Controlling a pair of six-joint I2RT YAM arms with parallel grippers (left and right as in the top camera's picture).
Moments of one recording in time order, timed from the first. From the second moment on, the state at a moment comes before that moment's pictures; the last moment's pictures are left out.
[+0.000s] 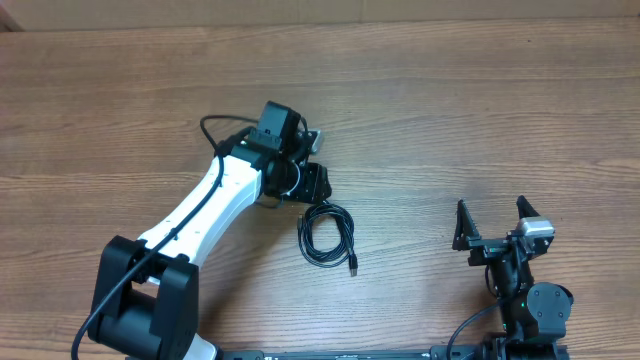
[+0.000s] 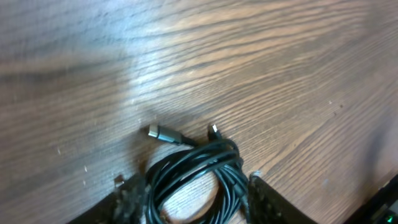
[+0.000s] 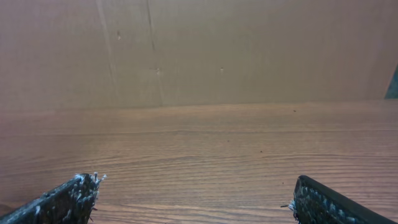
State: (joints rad) left arm -0.39 1.71 1.18 -0.72 0.40 -0.19; right arm -0.03 0.01 0.02 -0.02 -0.12 0.07
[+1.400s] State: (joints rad) left arm -0.69 1.75 1.19 -0.75 -0.06 -1.35; right arm -0.03 0.01 0.02 -0.03 -0.12 0.07
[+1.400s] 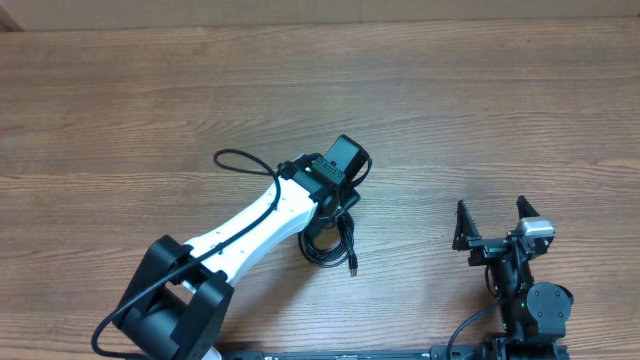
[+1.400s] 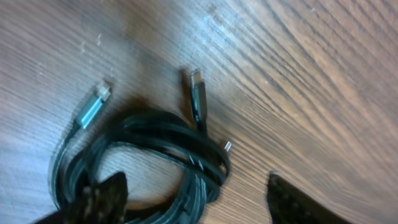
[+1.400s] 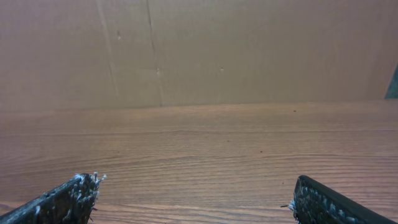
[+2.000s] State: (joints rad) left arm -0.67 1.70 1.23 -0.92 -0.17 -0.46; right arm -0.03 0.01 0.02 -0.03 -0.12 0.07
